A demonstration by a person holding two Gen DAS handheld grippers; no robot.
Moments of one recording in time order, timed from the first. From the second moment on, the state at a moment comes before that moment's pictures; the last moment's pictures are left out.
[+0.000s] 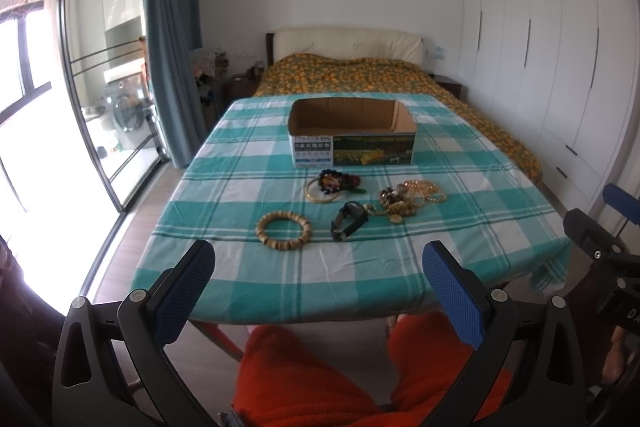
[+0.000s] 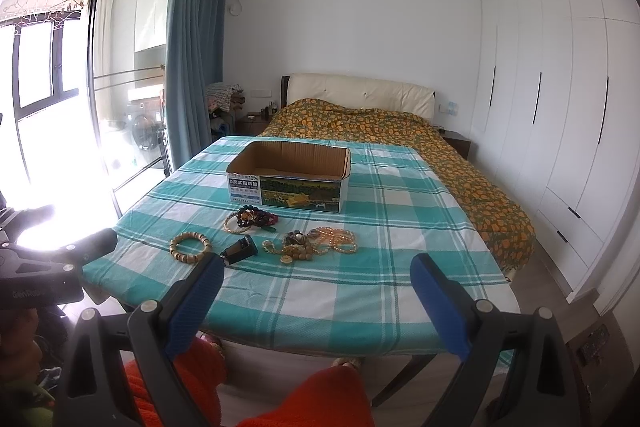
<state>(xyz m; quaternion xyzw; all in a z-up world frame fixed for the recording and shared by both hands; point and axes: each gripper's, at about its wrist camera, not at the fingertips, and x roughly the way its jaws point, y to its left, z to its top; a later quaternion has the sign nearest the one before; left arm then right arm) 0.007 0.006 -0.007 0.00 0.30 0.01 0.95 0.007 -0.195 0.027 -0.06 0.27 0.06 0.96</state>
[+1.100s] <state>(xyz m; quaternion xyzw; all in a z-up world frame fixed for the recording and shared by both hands) 0.048 0.020 -0.013 -0.01 0.31 0.01 0.95 0.033 -0.206 0.017 -0.04 0.28 0.05 0.96</state>
